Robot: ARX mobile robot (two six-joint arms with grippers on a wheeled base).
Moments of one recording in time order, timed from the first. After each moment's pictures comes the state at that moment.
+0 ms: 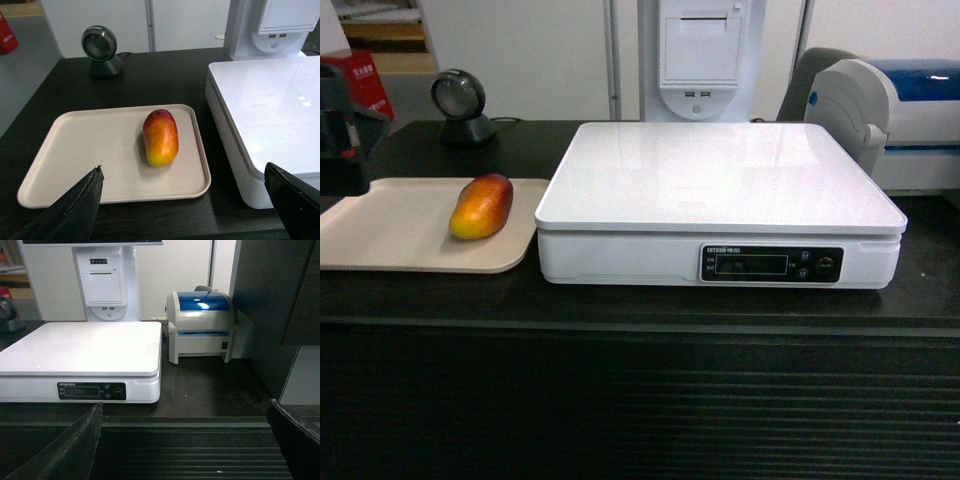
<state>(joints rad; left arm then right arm) -0.07 1.39 0.54 0.67 -0.03 0.03 0.00 0.00 0.01 0.00 0.00 0.00</state>
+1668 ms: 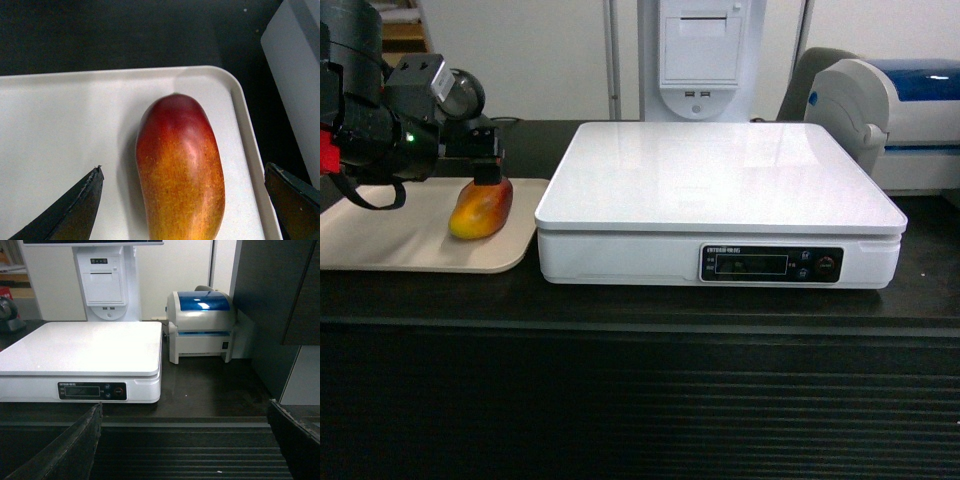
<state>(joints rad) -0.01 2.21 1.50 0.12 0.06 0.03 0.00 0.00 0.01 0.00 0.00 0.00</state>
